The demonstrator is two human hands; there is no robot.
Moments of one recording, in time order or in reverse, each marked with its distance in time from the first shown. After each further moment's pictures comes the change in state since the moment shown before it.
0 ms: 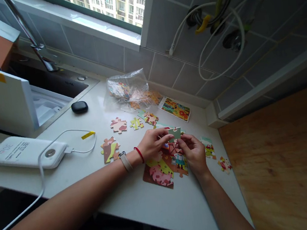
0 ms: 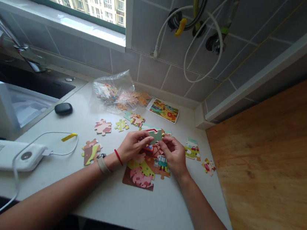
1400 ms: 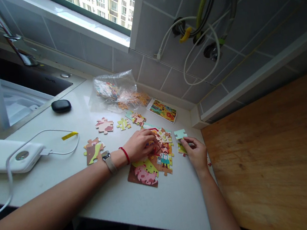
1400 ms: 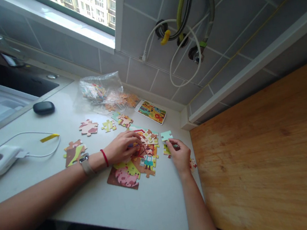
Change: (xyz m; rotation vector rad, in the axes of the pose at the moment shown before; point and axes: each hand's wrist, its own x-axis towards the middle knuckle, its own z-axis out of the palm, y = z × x) left_hand -0.003 -0.019 -0.003 0.512 -0.211 0.273; right_hand 0.016 0.022 -0.085 -0.401 0.190 -0.045
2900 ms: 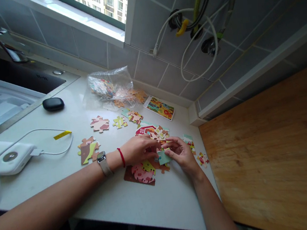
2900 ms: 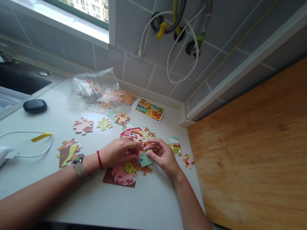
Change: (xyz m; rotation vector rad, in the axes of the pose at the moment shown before) left_hand -0.001 0.019 -0.005 -0.081 -0.156 0.086; right_hand -0.028 -0.036 0.020 0.453 -0.569 0.086
